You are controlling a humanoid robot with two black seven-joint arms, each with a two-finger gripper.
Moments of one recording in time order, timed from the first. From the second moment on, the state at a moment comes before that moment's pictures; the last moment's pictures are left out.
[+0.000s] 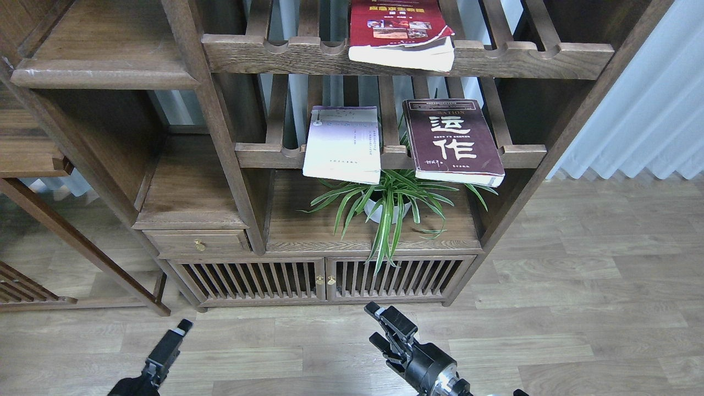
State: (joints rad) left arm 0.18 0.31 -0.90 -1.07 -0.18 -0.49 -0.16; right arm -0.07 0.02 0.95 0.96 0.25 0.44 -0.23
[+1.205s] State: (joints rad) left arm 0.18 0.30 -1.00 -1.11 -0.18 -0.49 -0.17; right arm 0.06 0.02 0.94 0.89 0.23 0.58 -0.23
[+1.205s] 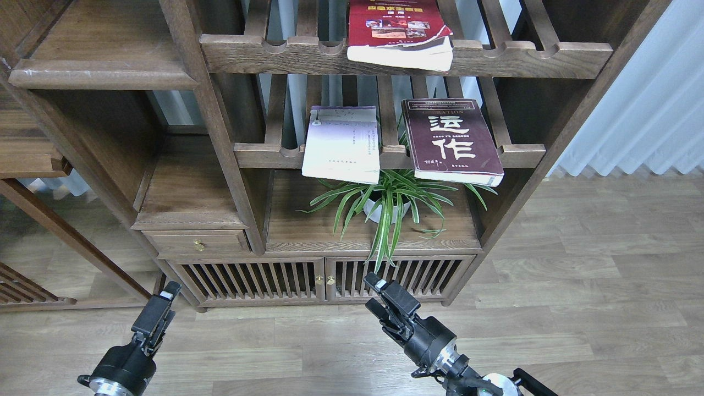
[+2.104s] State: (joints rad) left arm 0.16 0.31 -1.05 -1.09 -0.17 -0.49 -0.16; right arm 0.32 0.02 1.25 0.75 0.24 0.44 -0.05
